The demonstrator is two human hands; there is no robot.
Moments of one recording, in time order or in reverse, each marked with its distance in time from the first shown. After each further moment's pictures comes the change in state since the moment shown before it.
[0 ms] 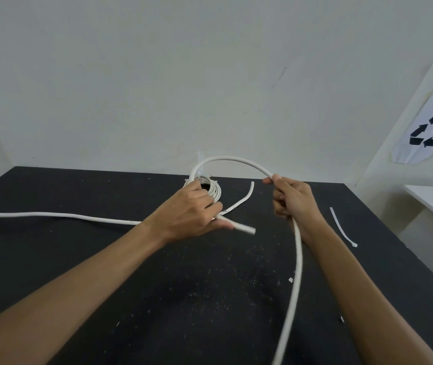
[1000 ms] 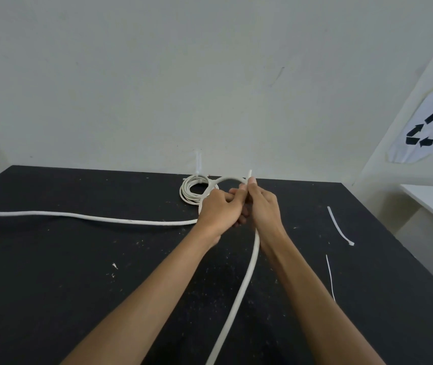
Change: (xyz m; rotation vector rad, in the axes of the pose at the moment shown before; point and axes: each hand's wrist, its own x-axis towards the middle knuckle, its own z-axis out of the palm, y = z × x) left_hand 0.077 0.068 -0.009 -1.312 -0.174 -1.497; right_hand -0.031 0.014 0.069 0.073 0.023 0.022
